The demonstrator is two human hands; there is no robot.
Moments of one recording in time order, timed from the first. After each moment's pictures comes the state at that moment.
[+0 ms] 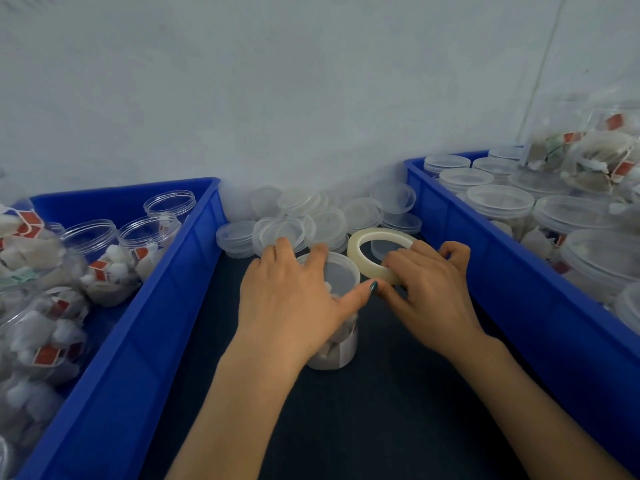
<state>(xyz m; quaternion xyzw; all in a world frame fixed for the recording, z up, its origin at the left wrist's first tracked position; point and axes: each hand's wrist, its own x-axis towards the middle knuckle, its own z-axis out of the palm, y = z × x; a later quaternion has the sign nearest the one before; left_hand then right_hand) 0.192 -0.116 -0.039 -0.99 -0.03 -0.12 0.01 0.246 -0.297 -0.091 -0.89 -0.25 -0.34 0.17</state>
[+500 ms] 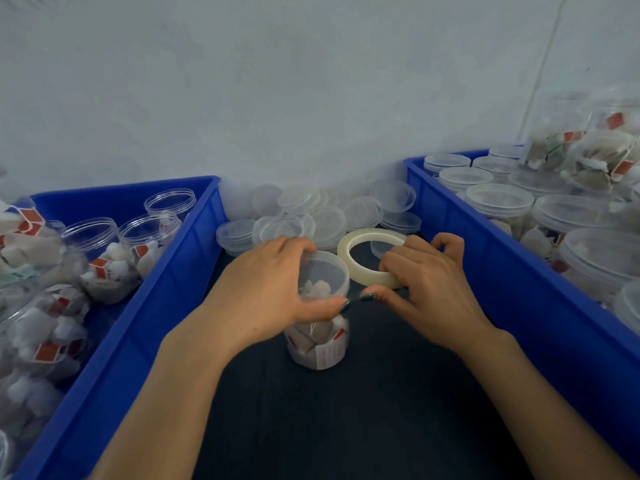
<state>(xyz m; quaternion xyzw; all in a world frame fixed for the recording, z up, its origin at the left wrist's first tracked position) 0.195 -0.078 -0.024 -0.99 0.08 -0.06 -0.09 0.248 -0.305 -0.084 -0.88 -0.31 -0.32 0.16</state>
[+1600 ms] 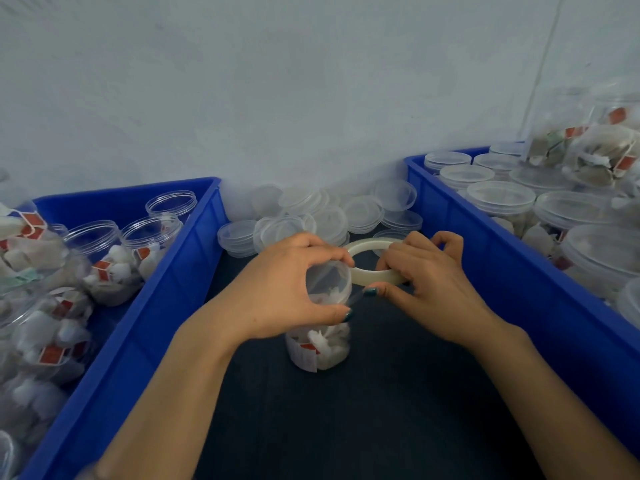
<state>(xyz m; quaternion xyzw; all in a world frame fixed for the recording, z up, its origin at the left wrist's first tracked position) 0.201 -0.079 -0.024 -0.95 0.18 -0.04 -0.24 0.252 -0.309 -0.081 -0.88 -0.33 -0.25 0.22</state>
